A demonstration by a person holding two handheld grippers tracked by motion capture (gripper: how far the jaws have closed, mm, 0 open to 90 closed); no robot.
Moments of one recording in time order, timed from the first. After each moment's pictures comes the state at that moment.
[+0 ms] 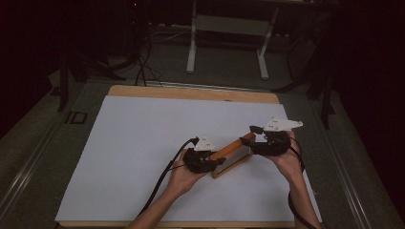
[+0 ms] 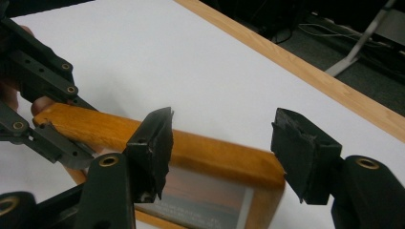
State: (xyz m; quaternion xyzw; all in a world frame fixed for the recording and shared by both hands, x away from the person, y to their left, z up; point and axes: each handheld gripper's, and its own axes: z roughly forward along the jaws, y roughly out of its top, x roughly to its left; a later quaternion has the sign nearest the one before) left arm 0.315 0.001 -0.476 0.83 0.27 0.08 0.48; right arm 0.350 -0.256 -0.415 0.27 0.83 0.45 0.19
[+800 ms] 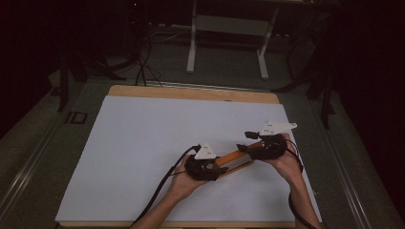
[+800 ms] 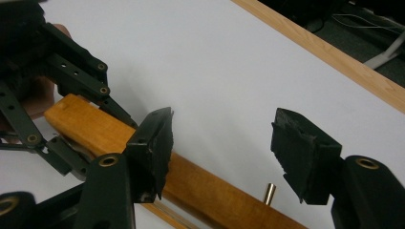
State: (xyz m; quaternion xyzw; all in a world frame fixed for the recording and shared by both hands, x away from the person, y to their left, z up) left arm 0.307 -0.002 -0.503 0.83 0.25 0.07 0.49; right arm 0.349 -0.252 -0.426 0.24 0.86 0.44 0.15
